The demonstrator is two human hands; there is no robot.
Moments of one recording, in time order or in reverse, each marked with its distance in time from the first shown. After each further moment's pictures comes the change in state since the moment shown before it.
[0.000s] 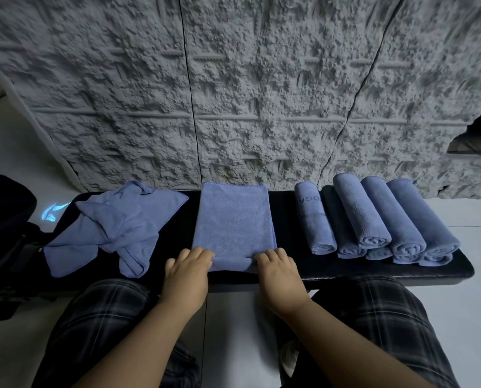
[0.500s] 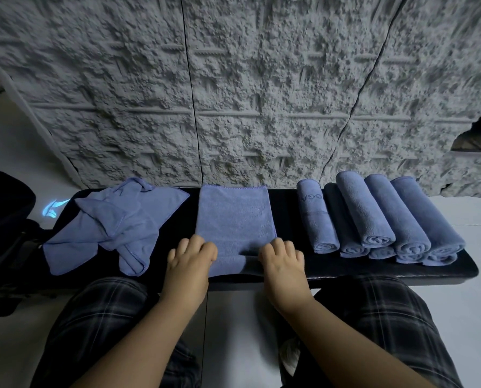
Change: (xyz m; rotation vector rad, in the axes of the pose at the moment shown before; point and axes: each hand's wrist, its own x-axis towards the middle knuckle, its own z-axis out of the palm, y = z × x) left_hand 0.004 -0.001 0.000 -0.004 0.187 0.097; right_hand 0.002 0.000 0.004 -0.078 0.164 0.016
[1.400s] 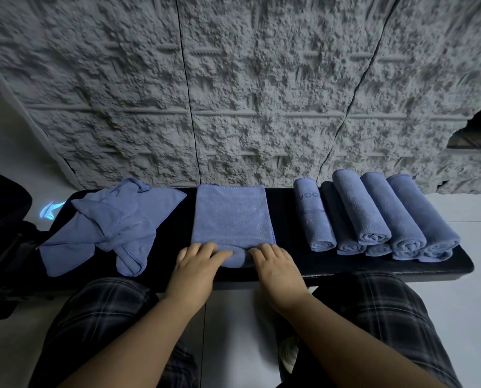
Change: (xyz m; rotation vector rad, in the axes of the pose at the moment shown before) left_hand 0.000 0.006 0.010 0.016 -0.124 0.122; right_hand 0.001 0.005 0.004 0.058 -0.144 -0.130
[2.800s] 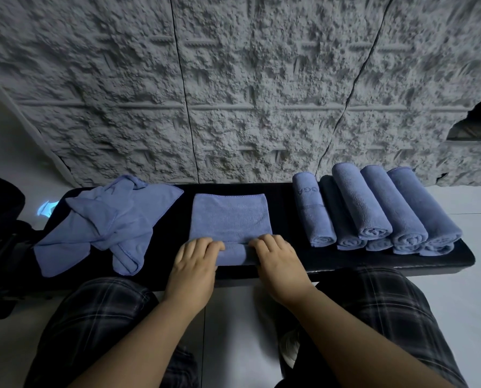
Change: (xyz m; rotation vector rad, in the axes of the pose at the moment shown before) left_hand -0.004 0.005 -0.001 -0.019 0.012 -0.028; right_hand 0.003 0.008 -0.002 0.045 0.033 0.007
